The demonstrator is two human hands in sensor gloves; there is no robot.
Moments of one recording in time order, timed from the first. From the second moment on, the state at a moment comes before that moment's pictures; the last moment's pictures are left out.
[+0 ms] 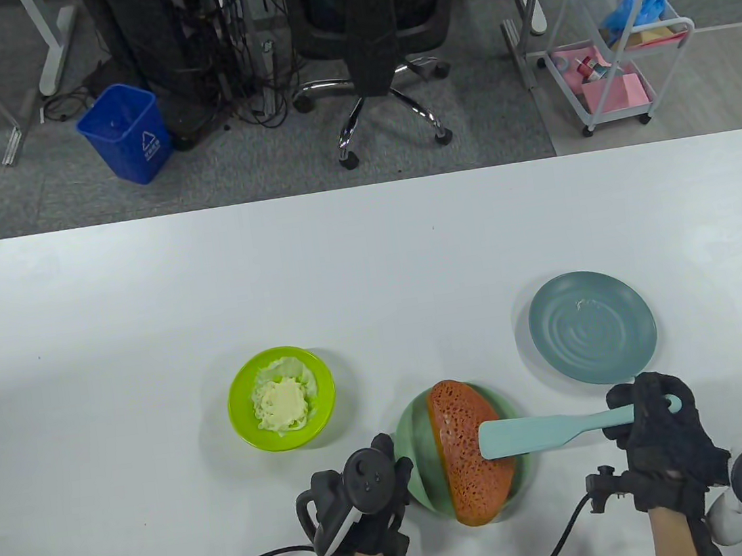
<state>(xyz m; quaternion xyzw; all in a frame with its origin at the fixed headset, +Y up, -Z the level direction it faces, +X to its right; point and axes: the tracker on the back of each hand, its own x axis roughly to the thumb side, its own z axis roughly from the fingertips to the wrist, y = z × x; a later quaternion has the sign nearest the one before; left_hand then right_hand) -0.089 -0.774 -0.164 -0.08 -0.05 0.22 0.97 0.306 -0.729 -0.128 -0.17 -0.23 0.70 0.65</state>
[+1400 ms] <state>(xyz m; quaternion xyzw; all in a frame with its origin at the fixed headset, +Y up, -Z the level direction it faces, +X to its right) -0.089 -0.774 -0.163 -0.08 -0.06 0.22 0.97 0.281 -0.722 -0.129 -0.11 -0.22 0.74 0.63</state>
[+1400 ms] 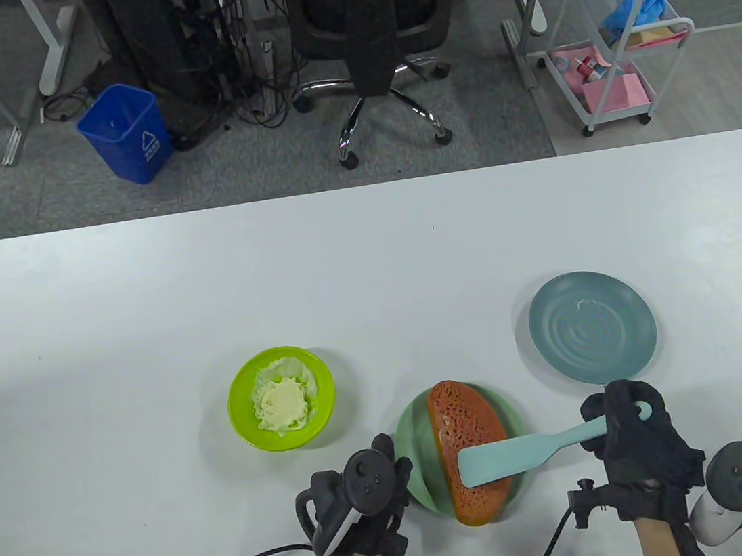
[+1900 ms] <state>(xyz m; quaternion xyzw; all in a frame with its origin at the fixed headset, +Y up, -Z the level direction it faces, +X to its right) -0.089 -0.774 -0.163 -0.08 -0.06 0.22 0.97 0.315 -0.726 -0.126 -0.16 -0.24 0.71 0.64</state>
